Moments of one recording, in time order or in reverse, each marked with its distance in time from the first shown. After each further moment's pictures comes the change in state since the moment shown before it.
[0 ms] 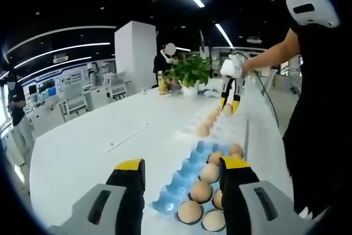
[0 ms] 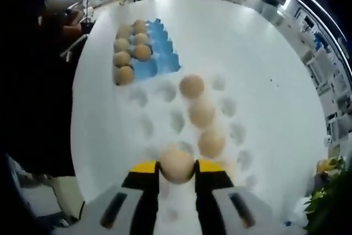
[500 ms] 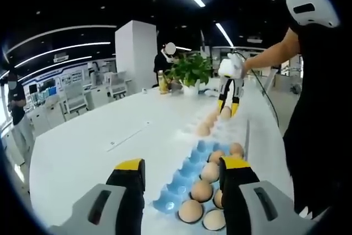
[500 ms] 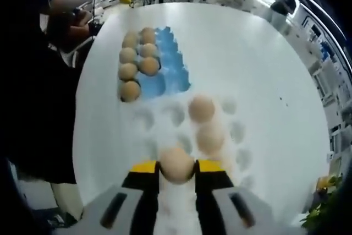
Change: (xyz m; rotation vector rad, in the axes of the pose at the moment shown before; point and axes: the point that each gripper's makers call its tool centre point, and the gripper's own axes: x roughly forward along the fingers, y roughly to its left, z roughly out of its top) left arm -0.001 0.001 -0.002 -0.007 0.000 0.005; right arm 0.014 0.006 0.034 -0.057 -0.046 0.038
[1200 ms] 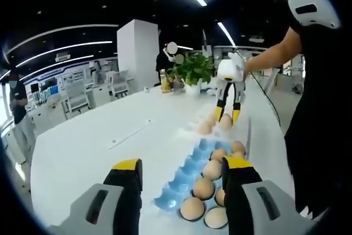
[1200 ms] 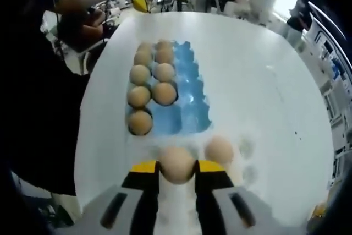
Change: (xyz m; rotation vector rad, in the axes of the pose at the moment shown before) left arm -0.003 0.003 -0.004 -0.005 0.009 0.012; right arm 0.032 0.023 0.060 -0.109 -0.065 0.078
